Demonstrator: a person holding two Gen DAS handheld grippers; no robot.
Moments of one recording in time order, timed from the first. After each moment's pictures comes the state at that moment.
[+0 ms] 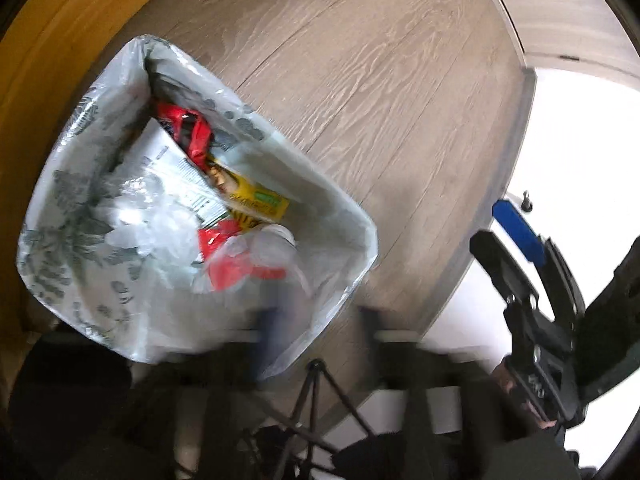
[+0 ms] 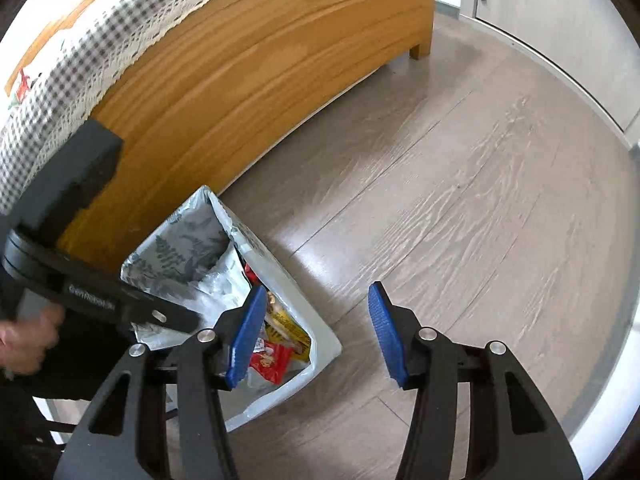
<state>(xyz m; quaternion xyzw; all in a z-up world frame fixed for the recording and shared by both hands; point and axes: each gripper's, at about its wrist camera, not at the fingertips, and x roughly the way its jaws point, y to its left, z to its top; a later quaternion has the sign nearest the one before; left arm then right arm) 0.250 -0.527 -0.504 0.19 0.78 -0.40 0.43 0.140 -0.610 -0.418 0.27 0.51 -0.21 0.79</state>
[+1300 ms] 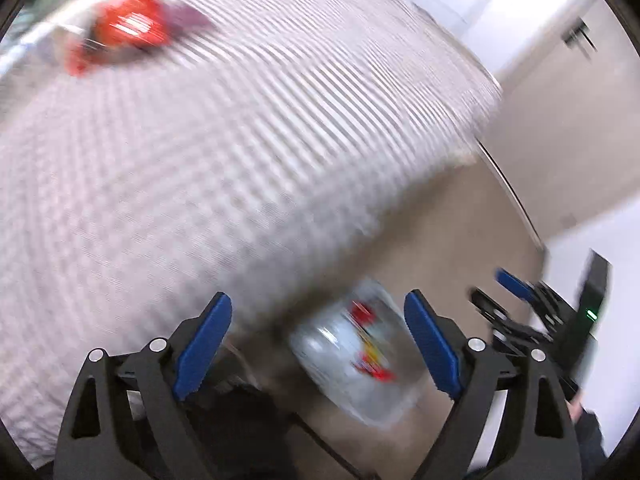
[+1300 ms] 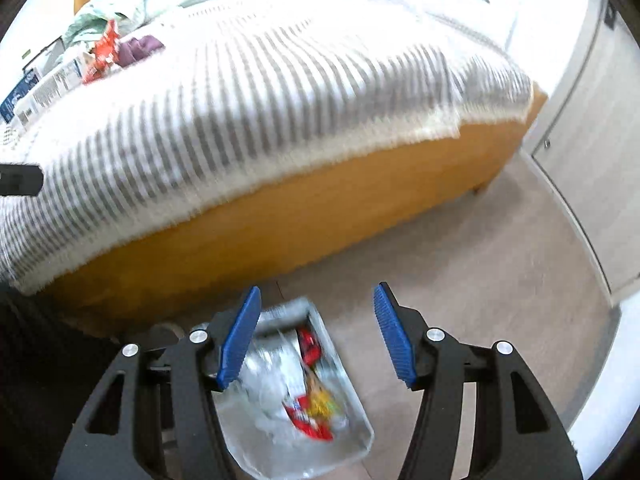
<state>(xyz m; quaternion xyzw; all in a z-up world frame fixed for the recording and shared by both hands) 0.438 -0.326 -0.236 0.07 0.55 -0.34 0.76 0.302 -0.528 -0.282 0.09 0.49 -0.16 0.85</state>
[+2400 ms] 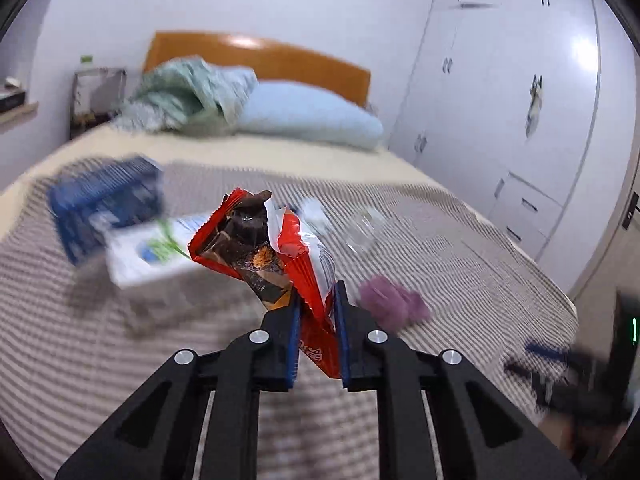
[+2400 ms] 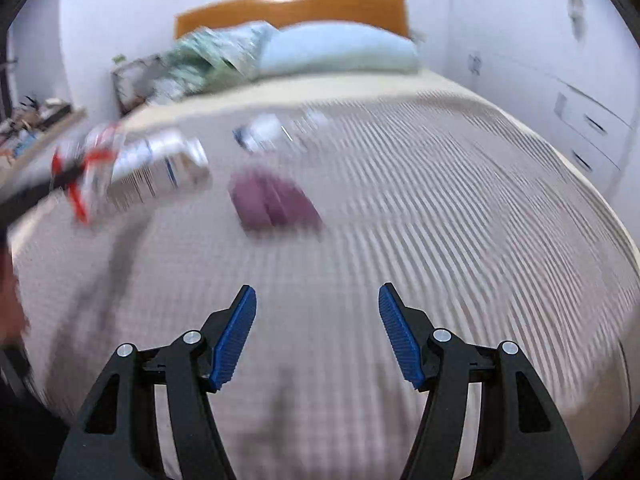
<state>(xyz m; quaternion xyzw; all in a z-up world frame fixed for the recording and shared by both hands) 0.570 -0.149 -0.148 -0.09 0.26 -0.19 0.95 0.558 -0.435 -0.181 0.04 0.37 0.01 0.93</state>
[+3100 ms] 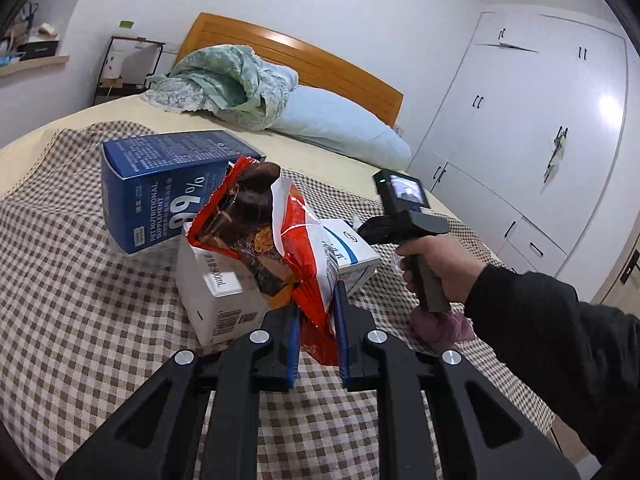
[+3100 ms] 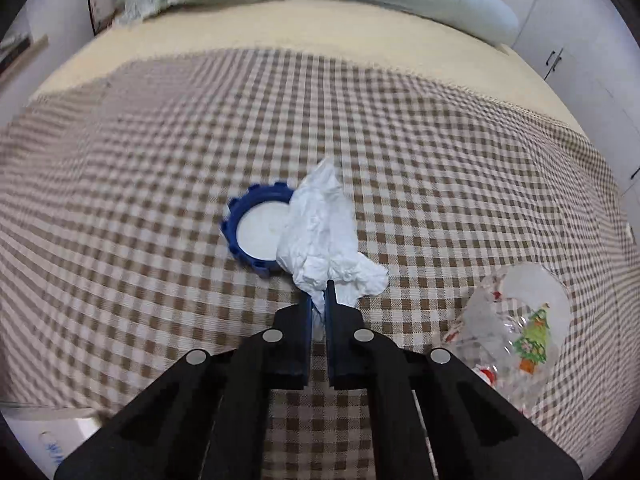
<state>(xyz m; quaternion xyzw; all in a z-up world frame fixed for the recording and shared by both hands) 0.611 -0.060 -0.183 -0.16 0.27 -0.17 0.93 0.941 -0.325 -0.259 -0.05 0.51 0.01 0.86</state>
